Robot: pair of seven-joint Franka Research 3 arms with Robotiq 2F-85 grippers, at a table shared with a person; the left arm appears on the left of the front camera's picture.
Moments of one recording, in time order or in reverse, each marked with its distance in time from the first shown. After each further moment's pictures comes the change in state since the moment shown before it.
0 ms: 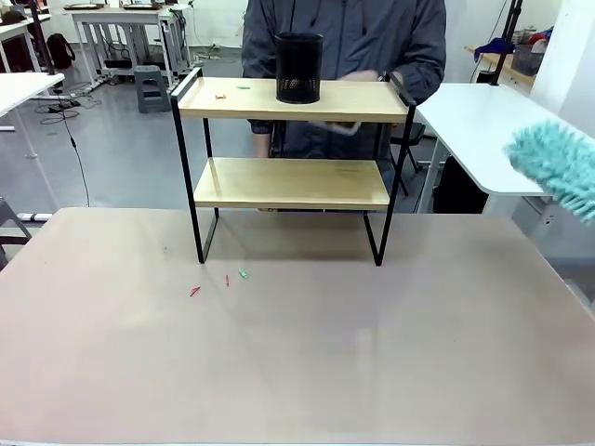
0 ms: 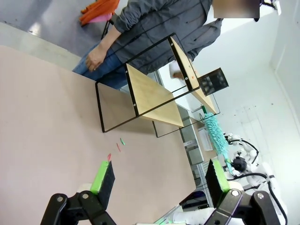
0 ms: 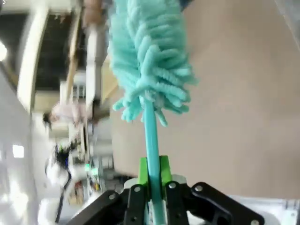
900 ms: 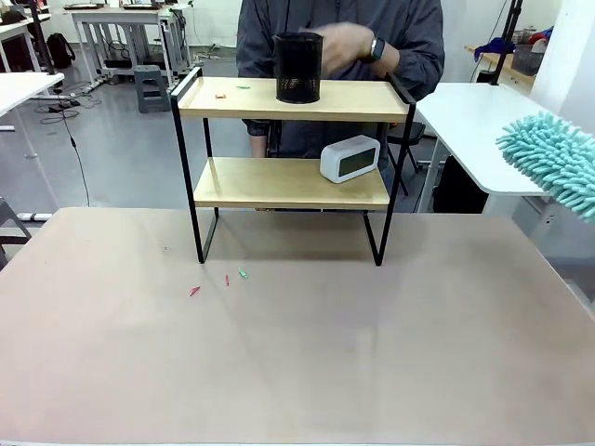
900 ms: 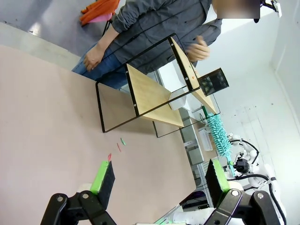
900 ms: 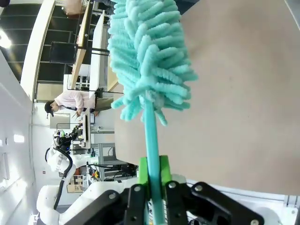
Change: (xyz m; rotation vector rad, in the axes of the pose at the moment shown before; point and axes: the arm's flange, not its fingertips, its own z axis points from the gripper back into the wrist) left arm 0.000 0.000 0.000 0.001 0.000 -0.001; right arm -0.023 0.018 0.014 0.055 0.080 0.069
